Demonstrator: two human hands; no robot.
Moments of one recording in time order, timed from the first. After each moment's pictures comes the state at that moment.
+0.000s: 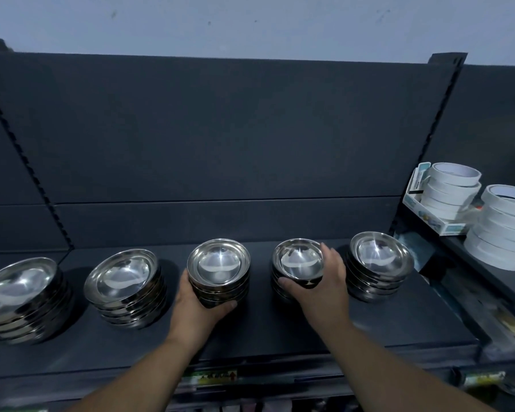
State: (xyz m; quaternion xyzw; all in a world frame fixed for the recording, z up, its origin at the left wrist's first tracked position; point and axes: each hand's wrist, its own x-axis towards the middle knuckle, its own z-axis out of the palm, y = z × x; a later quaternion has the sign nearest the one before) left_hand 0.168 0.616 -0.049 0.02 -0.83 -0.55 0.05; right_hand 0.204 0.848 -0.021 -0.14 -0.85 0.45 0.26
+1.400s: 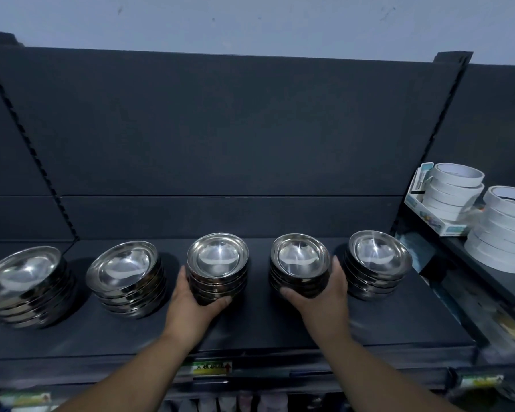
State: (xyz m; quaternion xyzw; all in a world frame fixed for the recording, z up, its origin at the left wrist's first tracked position) left_hand 0.174 0.614 -0.056 0.04 -0.85 -0.53 0.04; right_hand 0.219 0.850 -0.038 -0.18 -0.83 0.48 0.23
